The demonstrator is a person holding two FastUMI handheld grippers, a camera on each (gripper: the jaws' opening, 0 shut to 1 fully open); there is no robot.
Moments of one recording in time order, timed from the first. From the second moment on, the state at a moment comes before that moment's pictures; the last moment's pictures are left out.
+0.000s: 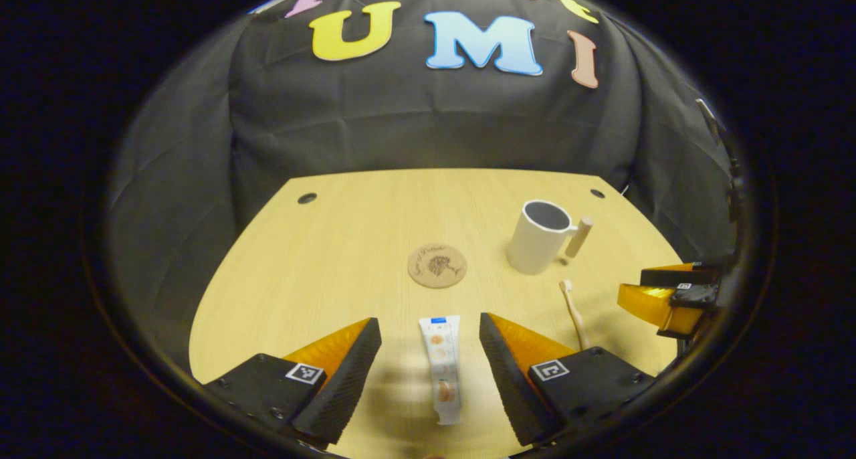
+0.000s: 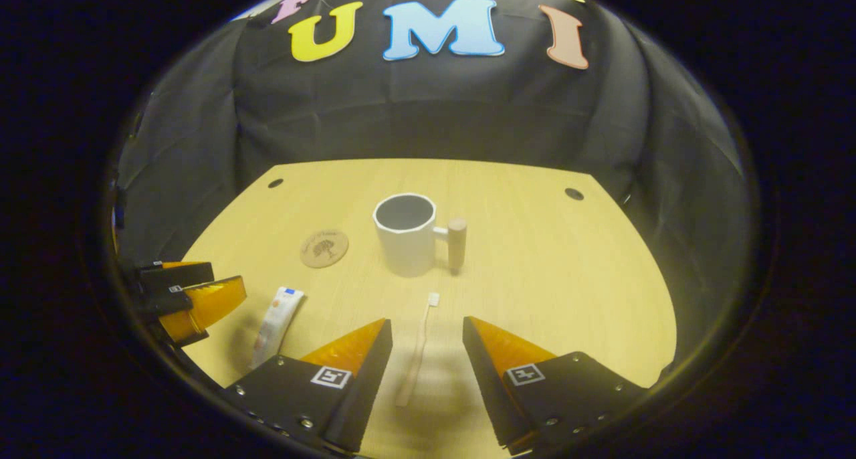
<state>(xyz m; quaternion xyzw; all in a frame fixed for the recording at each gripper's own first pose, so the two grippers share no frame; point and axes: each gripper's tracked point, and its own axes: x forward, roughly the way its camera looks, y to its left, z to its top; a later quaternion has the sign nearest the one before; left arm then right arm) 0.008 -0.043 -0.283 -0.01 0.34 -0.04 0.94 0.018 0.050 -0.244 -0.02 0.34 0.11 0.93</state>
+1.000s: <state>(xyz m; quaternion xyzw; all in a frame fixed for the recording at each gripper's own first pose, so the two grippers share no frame) -0.008 -0.046 -0.395 -0.02 0.54 -0.02 0.84 0.008 0.052 -0.338 -0.02 0.57 0.09 0.82</state>
